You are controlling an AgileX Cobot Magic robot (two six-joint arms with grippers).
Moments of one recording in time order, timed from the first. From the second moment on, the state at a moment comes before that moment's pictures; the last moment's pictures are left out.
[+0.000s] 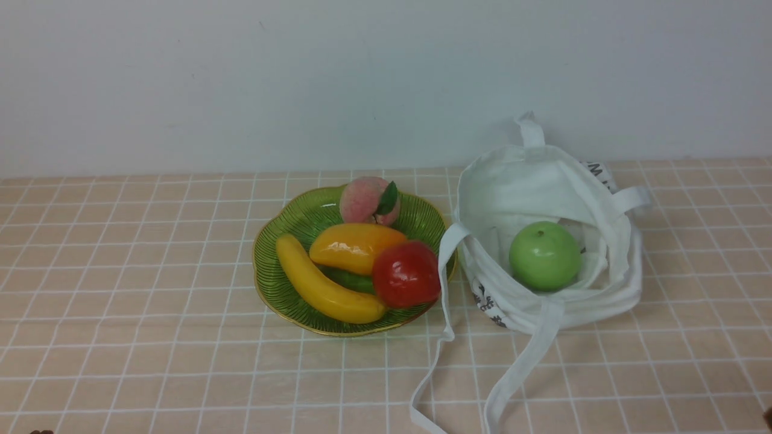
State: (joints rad) right arm 0.12 -0.01 0.03 0.45 0.30 0.15; left arm -0.06 -0.01 0.03 0.00 0.38 -0.04
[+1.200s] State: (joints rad) right arm 0.19 1.24 -0.79 0.36 0.65 -0.24; left arm -0.06 -0.01 0.03 0.00 0.38 -0.04
